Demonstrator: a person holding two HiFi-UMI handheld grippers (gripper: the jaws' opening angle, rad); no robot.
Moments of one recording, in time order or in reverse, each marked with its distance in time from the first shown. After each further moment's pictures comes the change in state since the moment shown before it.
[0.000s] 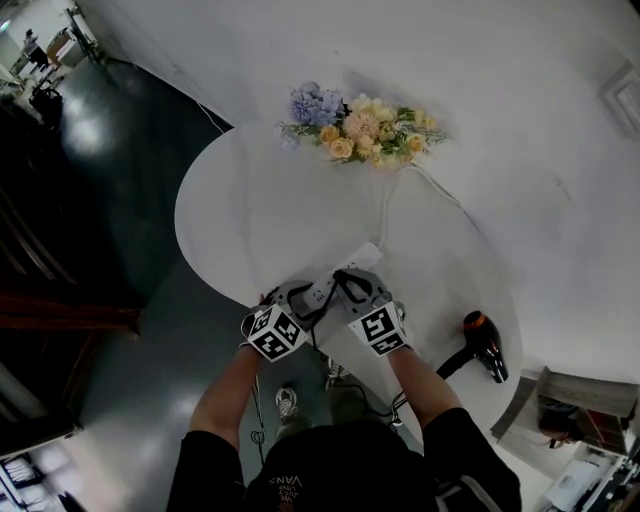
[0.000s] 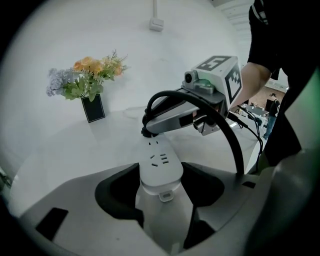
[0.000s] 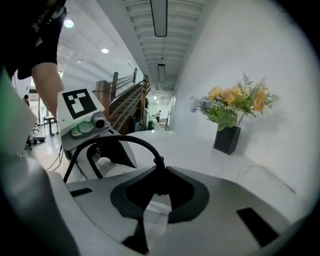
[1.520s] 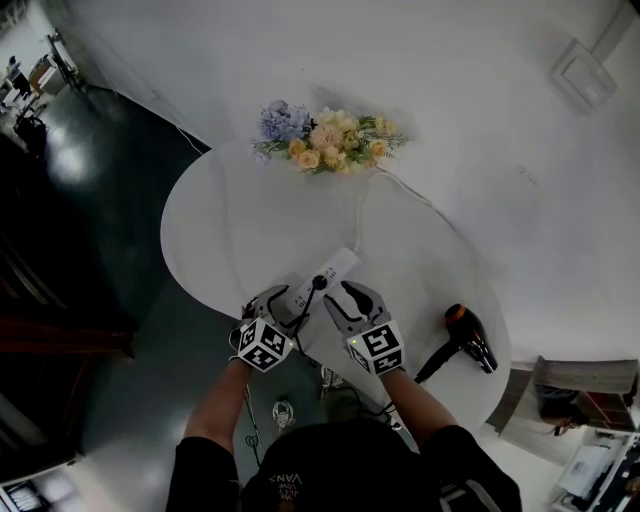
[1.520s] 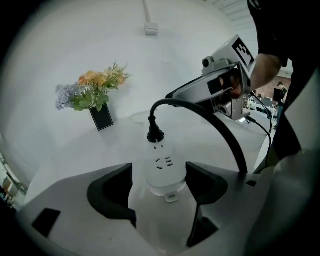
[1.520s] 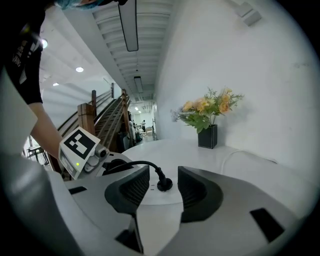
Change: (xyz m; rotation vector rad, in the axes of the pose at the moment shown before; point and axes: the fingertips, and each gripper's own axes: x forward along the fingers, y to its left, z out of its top) left arm -0.008 0.003 0.008 0.052 -0.026 0.131; right arm -0.067 -0.002 0.019 0.266 -0.082 -0.108
